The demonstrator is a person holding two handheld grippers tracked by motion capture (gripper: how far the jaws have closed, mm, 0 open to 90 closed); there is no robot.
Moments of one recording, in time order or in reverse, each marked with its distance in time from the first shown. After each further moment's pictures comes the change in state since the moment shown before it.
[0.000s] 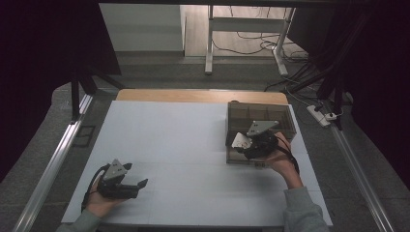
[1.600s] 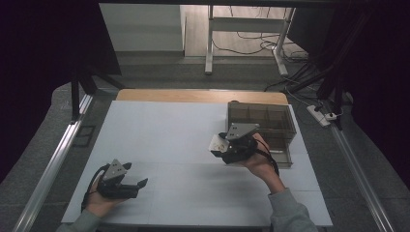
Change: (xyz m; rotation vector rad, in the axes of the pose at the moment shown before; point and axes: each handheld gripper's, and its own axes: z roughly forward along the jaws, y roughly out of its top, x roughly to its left) left arm 0.000 0.000 -0.001 -0.009 0.006 0.005; right arm 0.047 0.049 0.015 -0.132 0.090 -0.041
